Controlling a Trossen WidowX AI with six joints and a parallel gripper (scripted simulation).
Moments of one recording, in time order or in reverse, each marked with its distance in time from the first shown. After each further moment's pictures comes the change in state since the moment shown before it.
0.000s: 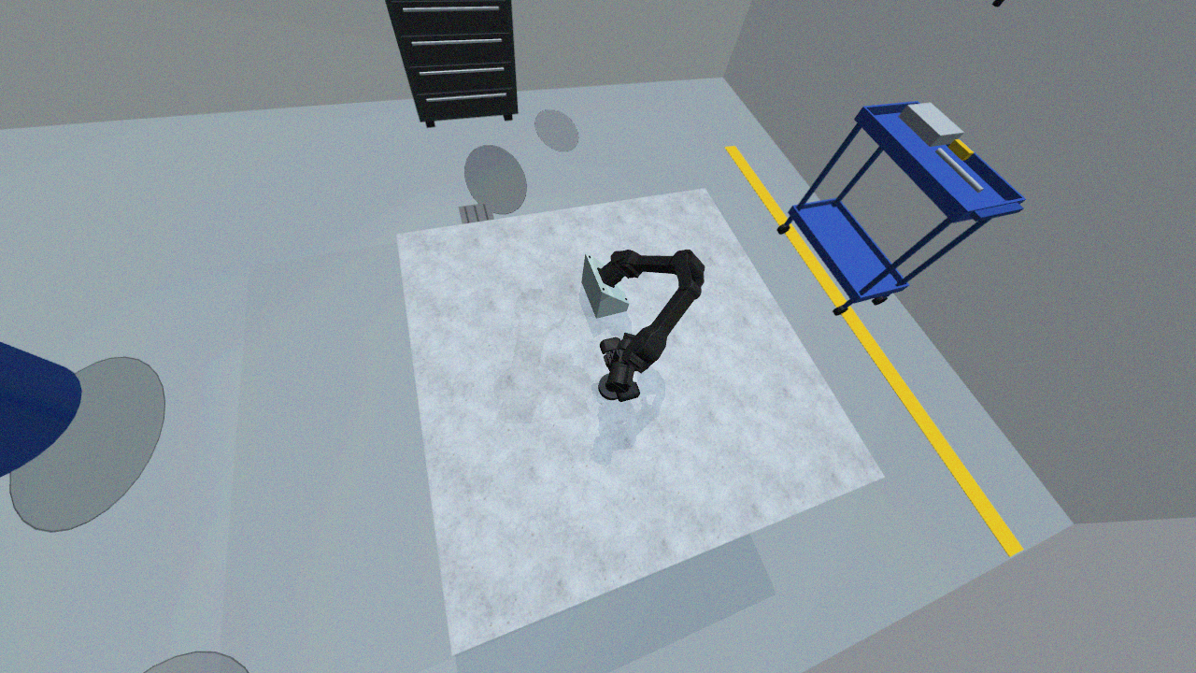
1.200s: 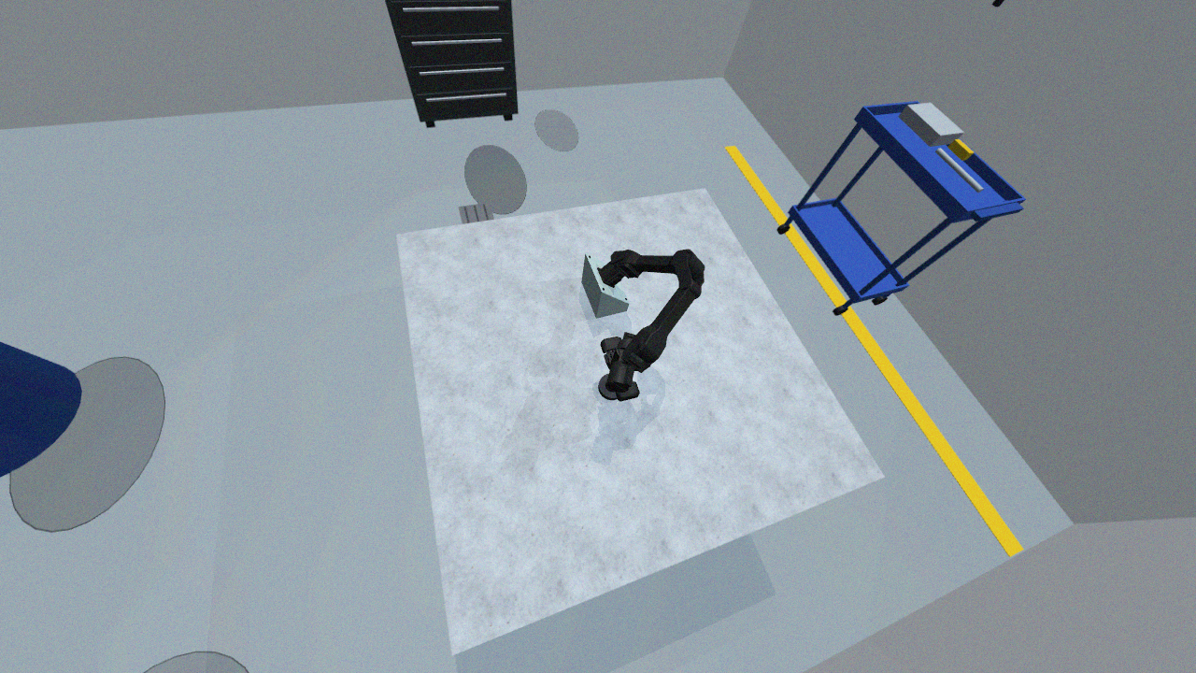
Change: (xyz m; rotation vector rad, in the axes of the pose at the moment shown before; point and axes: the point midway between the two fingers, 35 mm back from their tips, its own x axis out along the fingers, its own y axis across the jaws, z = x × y) arm -0.001 0.001 0.001 0.026 -0.003 0.003
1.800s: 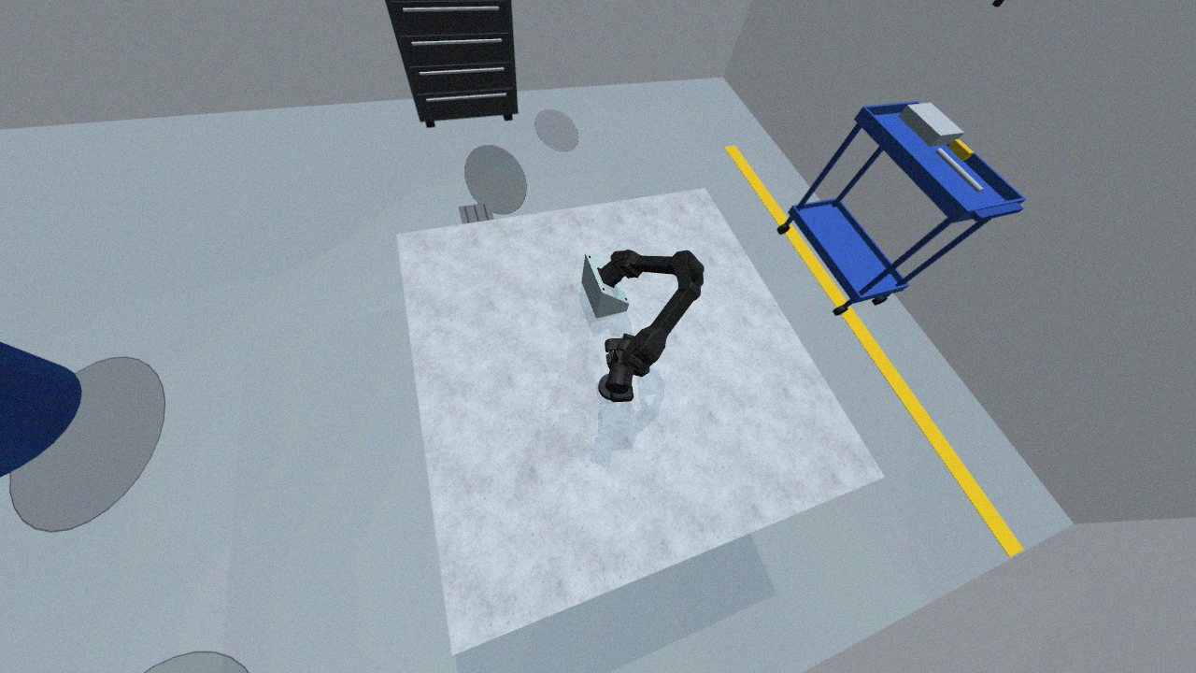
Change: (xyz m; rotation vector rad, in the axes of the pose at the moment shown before) arm 0.002 -0.003 -0.003 0.192 0.002 -0.005
